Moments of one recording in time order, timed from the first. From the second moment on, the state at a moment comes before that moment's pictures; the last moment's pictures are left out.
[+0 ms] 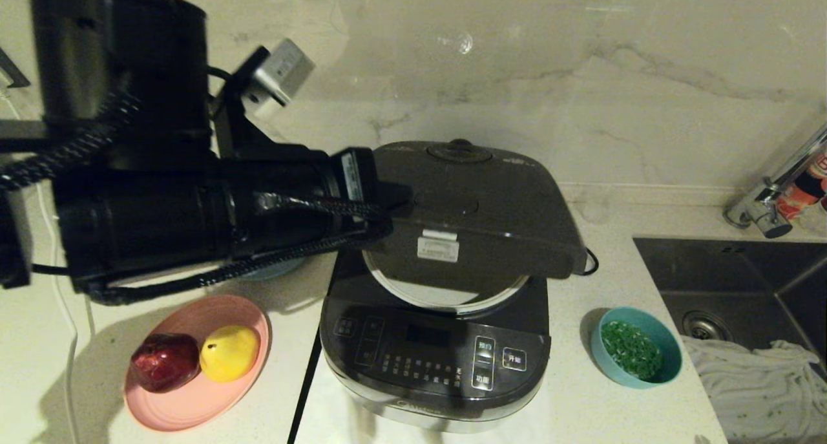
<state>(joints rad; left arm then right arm) -0.74 1.51 -1.19 -0.07 -0.01 -0.45 0.00 0.00 0.00 0.01 0.03 -0.04</state>
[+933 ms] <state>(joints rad) -0.72 1.18 -0.94 -0.11 -0.08 -0.30 0.00 0.00 0.00 0.01 0.03 -0.04</state>
